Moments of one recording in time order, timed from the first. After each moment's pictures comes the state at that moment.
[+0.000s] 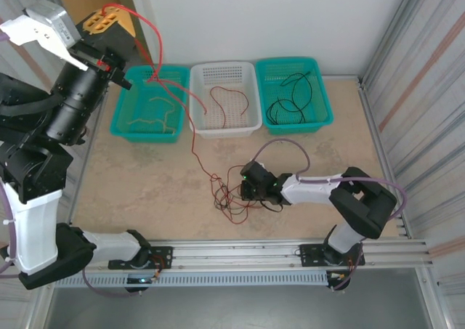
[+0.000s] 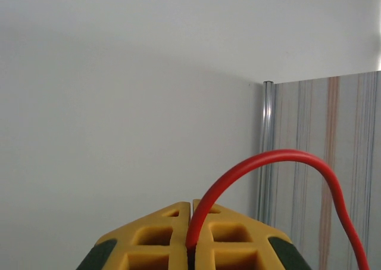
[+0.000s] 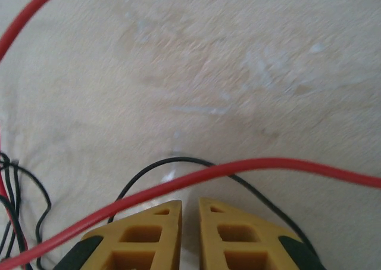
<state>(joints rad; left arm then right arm) -0.71 1.26 2.24 -0.51 -0.16 0.01 0.94 1.57 0.69 -0.12 0.08 0.83</state>
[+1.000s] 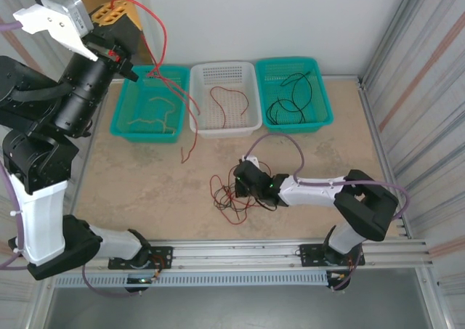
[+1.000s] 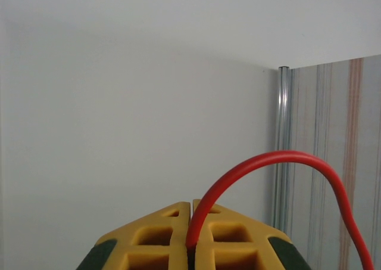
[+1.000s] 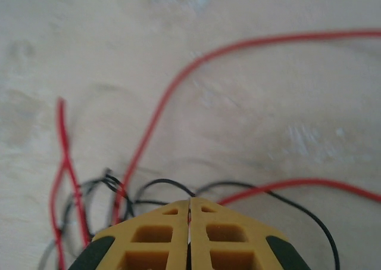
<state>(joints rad) -0.71 1.33 2.34 -0.58 -0.20 0.05 0.99 1.56 0.73 -0.09 0.23 0.76</state>
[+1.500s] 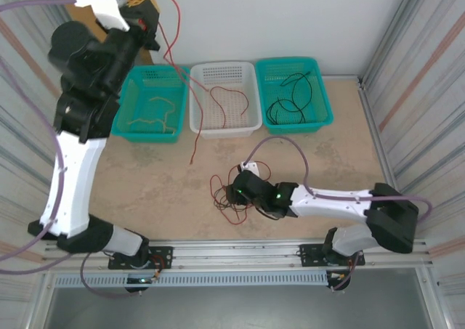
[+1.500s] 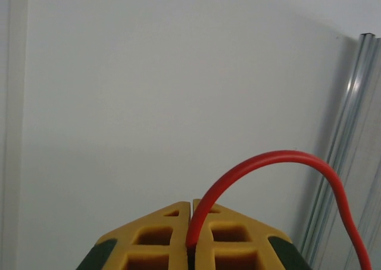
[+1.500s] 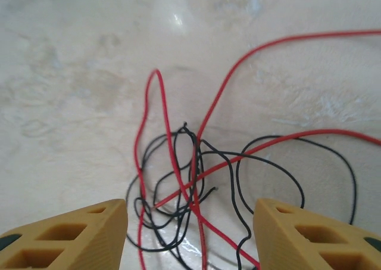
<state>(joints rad) -0.38 1.48 2.14 -0.36 -0.02 -0.22 1.14 1.33 0.75 -0.24 0.32 0.81</state>
